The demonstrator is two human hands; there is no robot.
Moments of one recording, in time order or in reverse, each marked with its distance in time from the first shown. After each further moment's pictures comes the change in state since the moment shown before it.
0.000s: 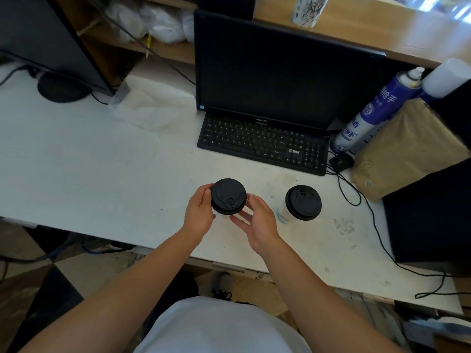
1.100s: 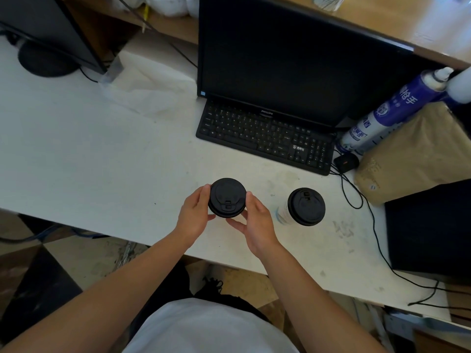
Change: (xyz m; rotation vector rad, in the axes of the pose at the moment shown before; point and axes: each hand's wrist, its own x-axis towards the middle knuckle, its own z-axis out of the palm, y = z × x) left_hand 0.015 -0.020 -0.004 -0.058 -0.081 -0.073; right_hand 0.010 0.003 0.000 -0.196 -0.086 -0.066
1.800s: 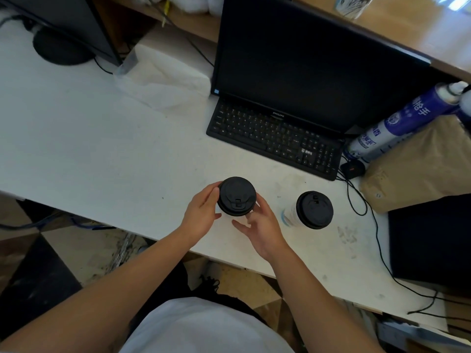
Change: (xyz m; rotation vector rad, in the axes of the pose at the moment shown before) left_hand -0.009 0.006 -0.009 -0.071 -0.049 0.001; right_hand 0.005 0.012 -0.012 0.049 -0.123 0.071
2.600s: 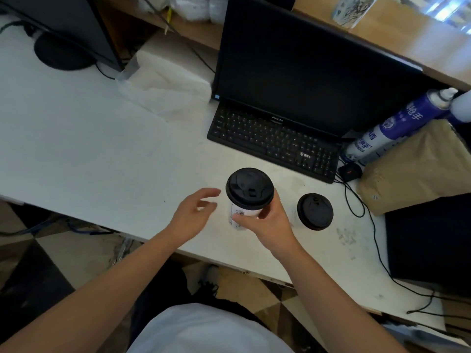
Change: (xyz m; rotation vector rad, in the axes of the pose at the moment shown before) left_hand -0.004 -0.001 -0.036 0.345 -0.069 0.100; right_hand -0.032 -0.033 0.018 -0.549 0.049 -0.342
